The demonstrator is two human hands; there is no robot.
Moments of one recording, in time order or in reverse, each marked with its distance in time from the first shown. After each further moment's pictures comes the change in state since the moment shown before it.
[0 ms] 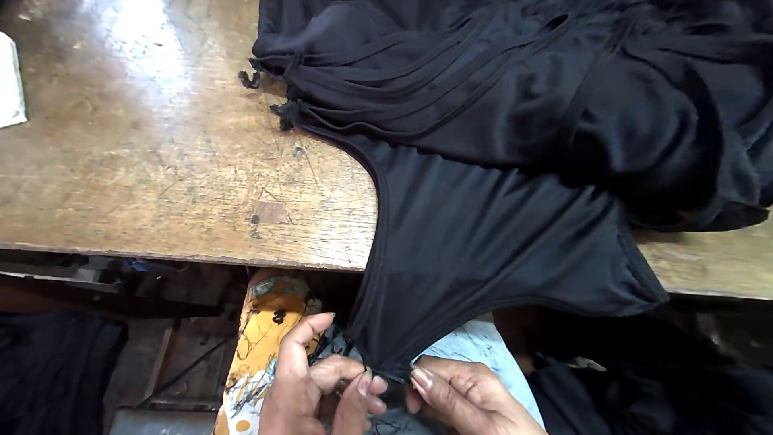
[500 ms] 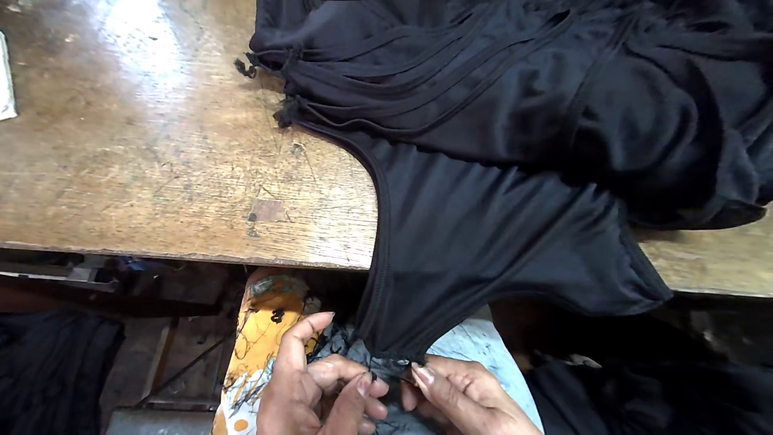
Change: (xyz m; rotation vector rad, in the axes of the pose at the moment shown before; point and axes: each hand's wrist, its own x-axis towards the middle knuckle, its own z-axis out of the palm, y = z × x) left_hand 0.002 0.000 -0.001 -0.125 -0.008 -0.116; right_hand -0.001 0.003 0.004 0.130 0.015 0.029
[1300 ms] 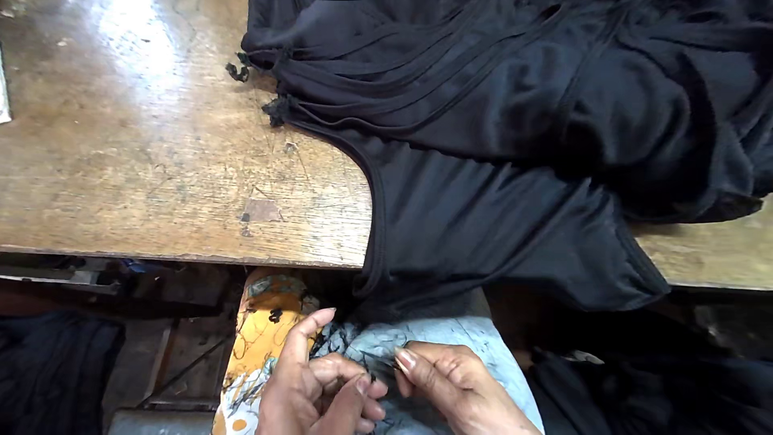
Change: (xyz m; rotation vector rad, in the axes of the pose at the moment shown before) left_hand 0.003 -0.003 0.000 -0.004 -0.037 -0.069; right_hand 0.015 0.008 0.001 -0.103 0.065 -0.065
